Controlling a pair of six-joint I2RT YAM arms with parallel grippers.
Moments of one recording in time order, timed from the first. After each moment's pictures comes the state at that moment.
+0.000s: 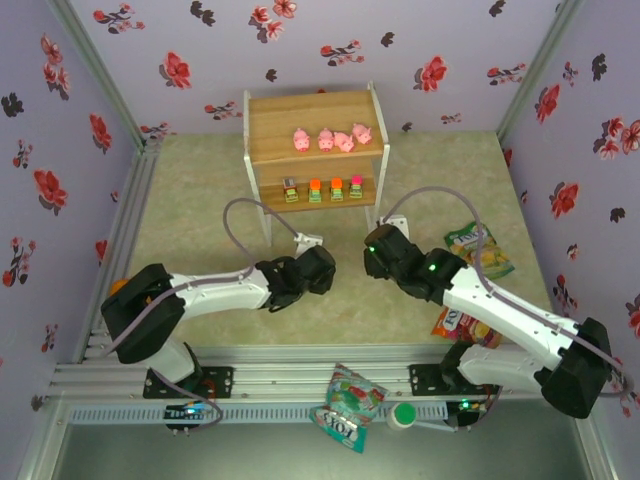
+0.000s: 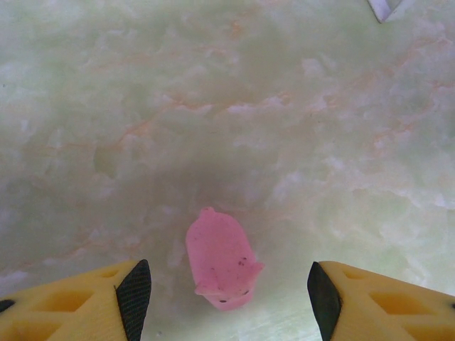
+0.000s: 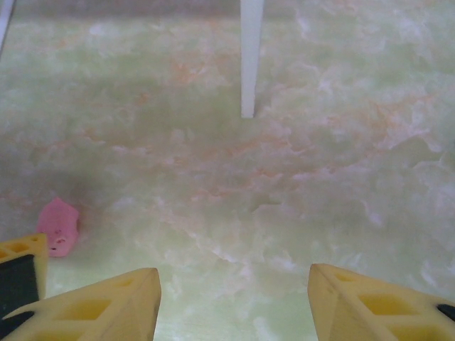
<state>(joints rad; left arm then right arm) -1.07 1.58 0.89 -0.24 -0.42 -0.69 0.84 1.10 0.88 -0.74 0.40 0.58</state>
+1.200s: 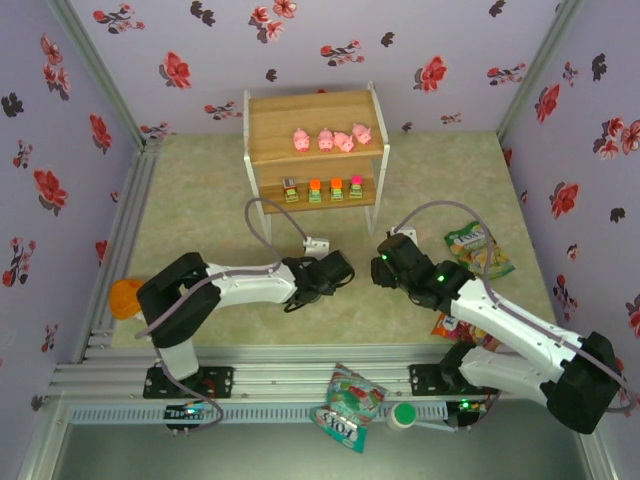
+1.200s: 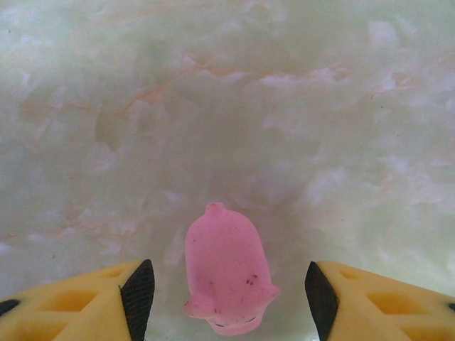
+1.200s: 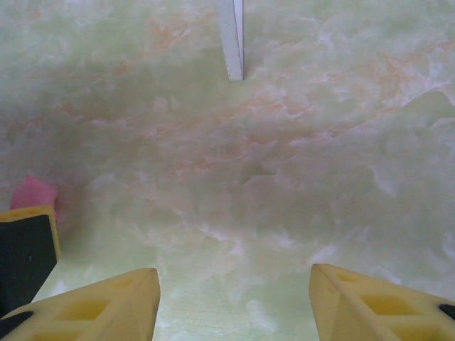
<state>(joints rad) -1.10 1.78 1.04 -0.41 -0.51 -0.85 0.78 1.02 0.73 -0.66 0.31 0.59</state>
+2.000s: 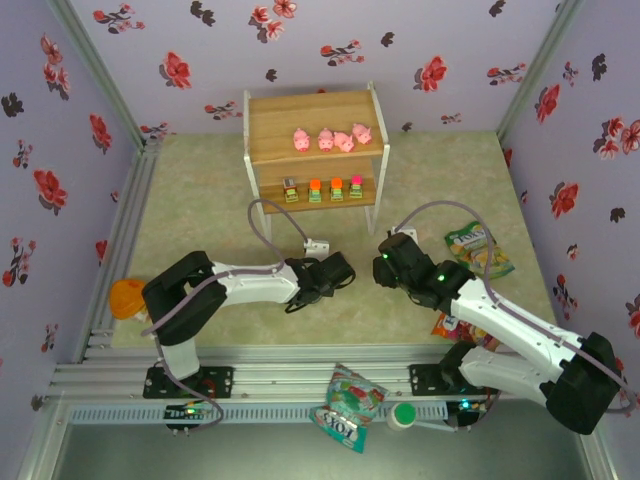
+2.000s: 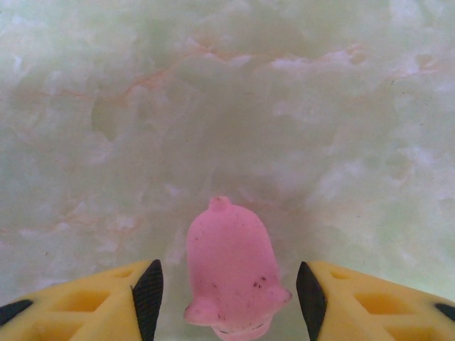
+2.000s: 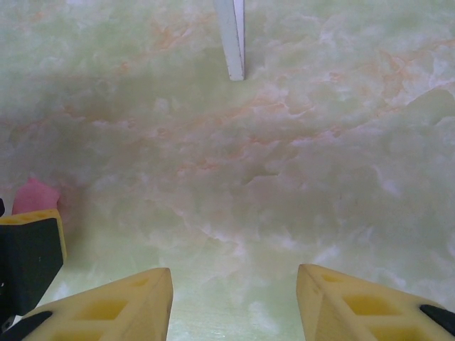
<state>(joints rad) -1.10 1.80 1.04 -0.41 -0.51 -0.86 0.76 1.02 0.73 -0.65 0.30 0.59</state>
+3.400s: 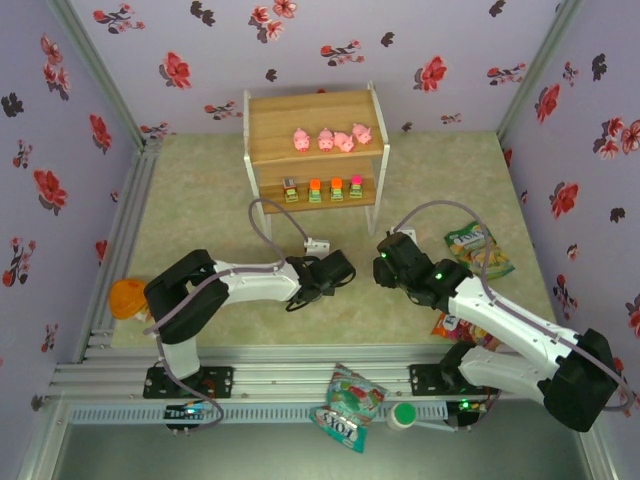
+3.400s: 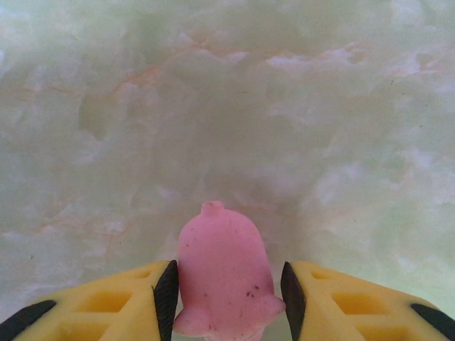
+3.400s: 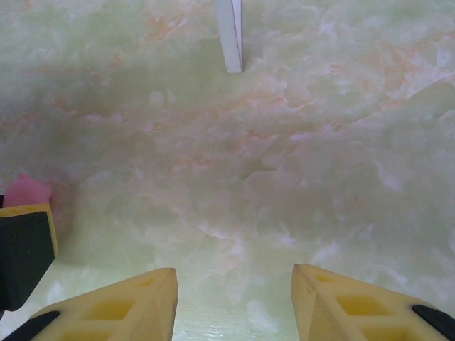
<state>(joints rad) -1.09 1.82 1.05 -0.41 -0.49 -0.86 0.76 1.04 0.73 -0.65 0.29 0.59</state>
